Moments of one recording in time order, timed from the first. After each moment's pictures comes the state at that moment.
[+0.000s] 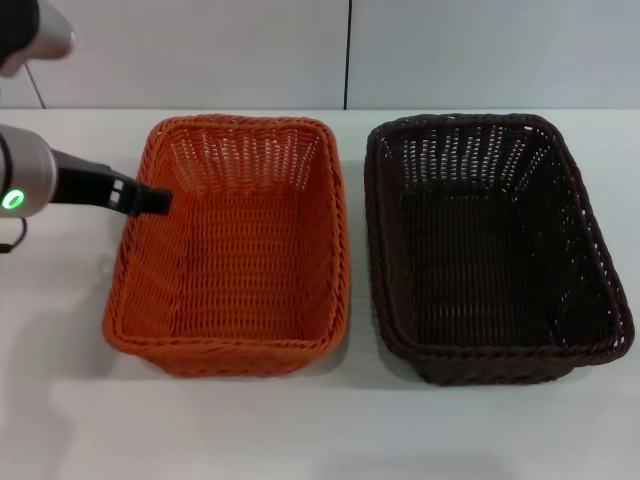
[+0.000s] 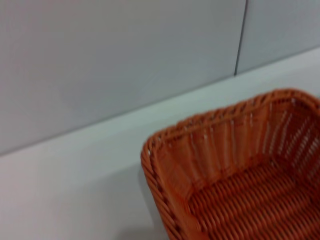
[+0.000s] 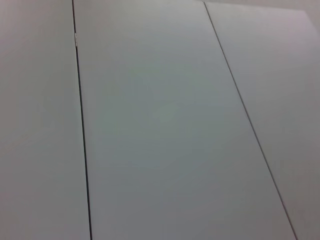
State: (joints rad) left arm -0.33 -2.06 -1.68 -1.73 2.76 -1.24 0.25; right arm 0.28 2.09 -1.34 0.04 0.36 -1.77 0.34
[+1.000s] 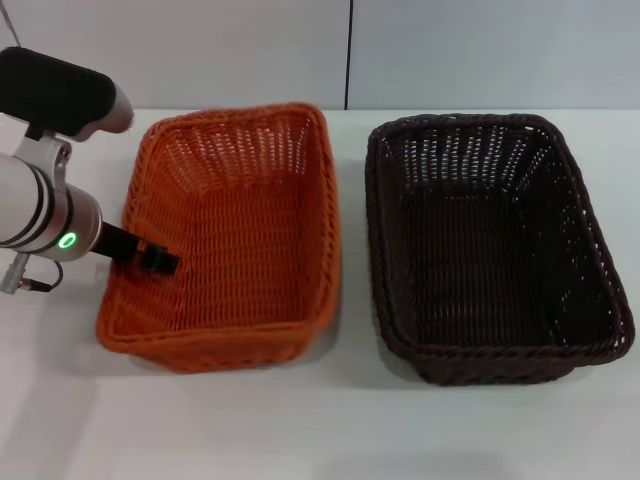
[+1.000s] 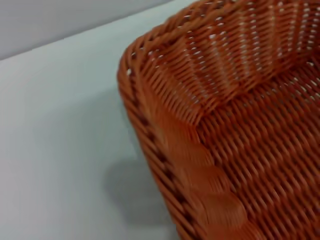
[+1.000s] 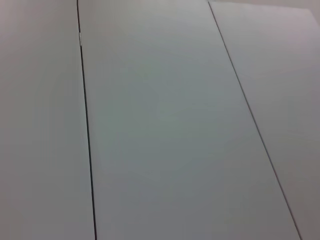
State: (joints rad) left arm -0.50 -2.06 -1.67 -1.28 2.79 -1.14 0.27; right arm 0.28 2.09 -1.34 0.04 0.35 -1.78 0.34
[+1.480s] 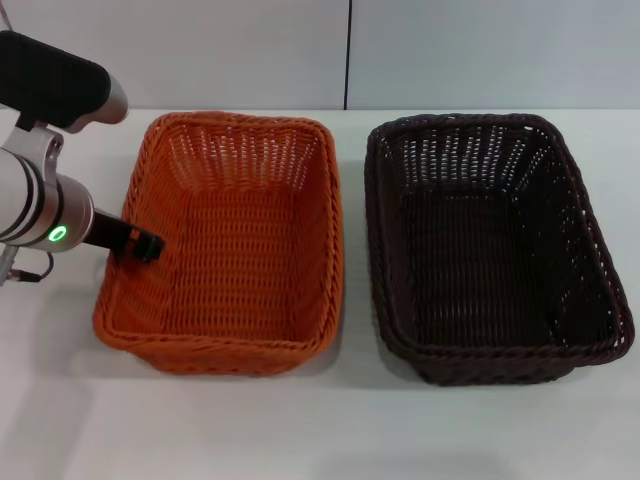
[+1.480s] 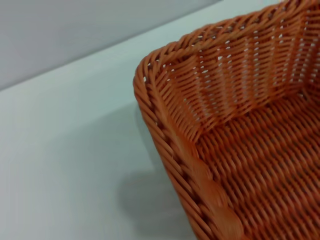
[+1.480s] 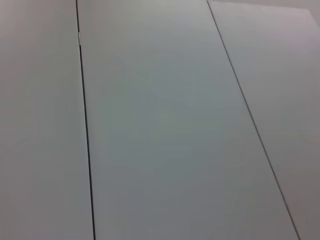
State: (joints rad) left arm -0.47 -2.06 -1.66 -1.36 2.82 -1.14 0.29; right arm 0.27 2.09 -1.34 0.04 0.35 -1.78 0.34
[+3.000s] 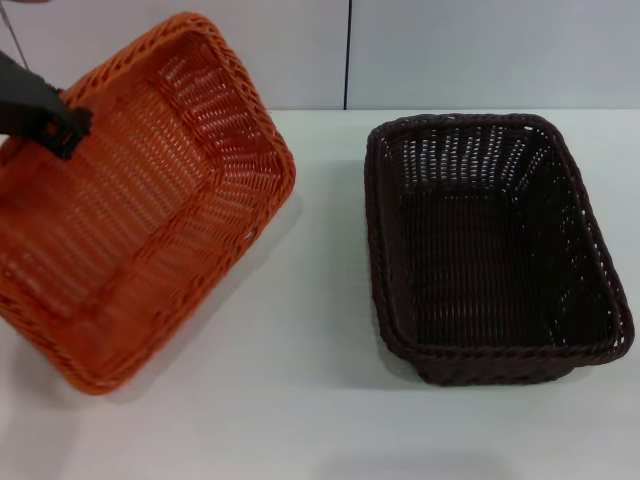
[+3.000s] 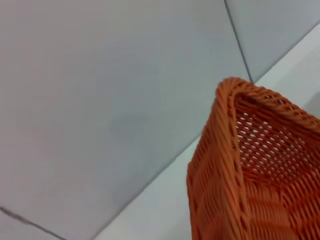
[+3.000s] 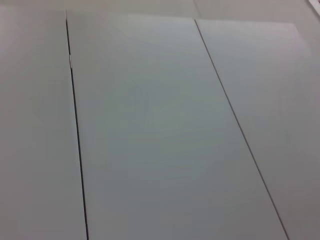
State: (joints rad) left arm -0.41 -2.06 -1.76 -1.94 2.89 -1.43 0.59; right arm 0.24 2.09 -1.33 0.04 0.36 -1.83 0.40
